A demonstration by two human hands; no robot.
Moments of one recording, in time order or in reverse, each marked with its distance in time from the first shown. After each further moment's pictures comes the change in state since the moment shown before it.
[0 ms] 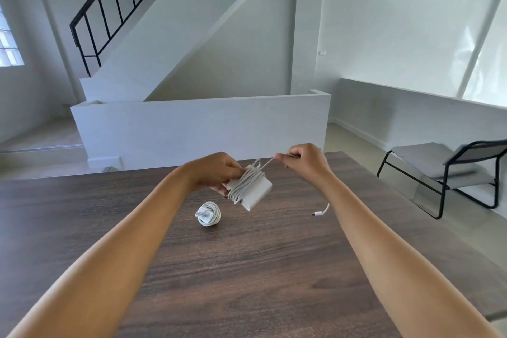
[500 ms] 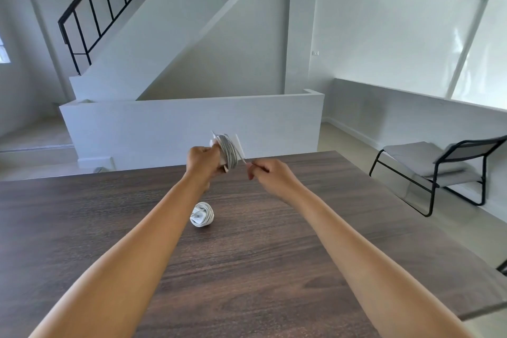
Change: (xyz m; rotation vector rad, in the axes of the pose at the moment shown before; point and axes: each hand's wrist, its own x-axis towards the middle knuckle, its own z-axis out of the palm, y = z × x) left_hand 0.046 -0.018 0.010 -0.563 0.811 -0.105; right_hand -0.038 -0.038 0.023 0.138 -0.268 -0.048
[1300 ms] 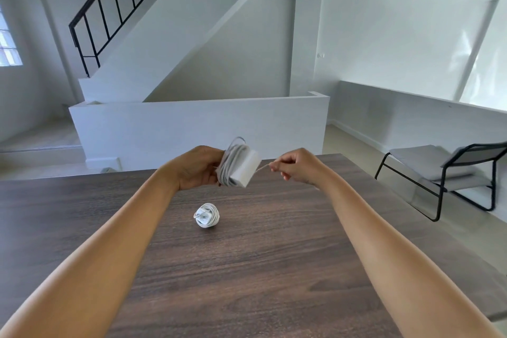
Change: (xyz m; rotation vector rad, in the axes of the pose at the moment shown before) left_hand -0.020 0.025 -0.048 0.067 -0.809 0.018; right_hand 0.023 0.027 -0.041 0.022 -0.052 0.115
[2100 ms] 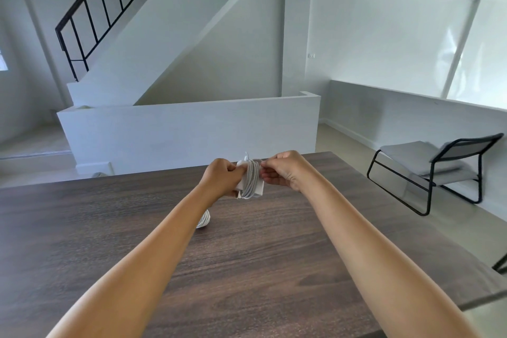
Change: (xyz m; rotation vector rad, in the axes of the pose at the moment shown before) left_hand 0.029 -0.023 0.071 0.409 0.511 0.030; right_hand -0.011 -0.021 0.012 0.623 0.083 0.331
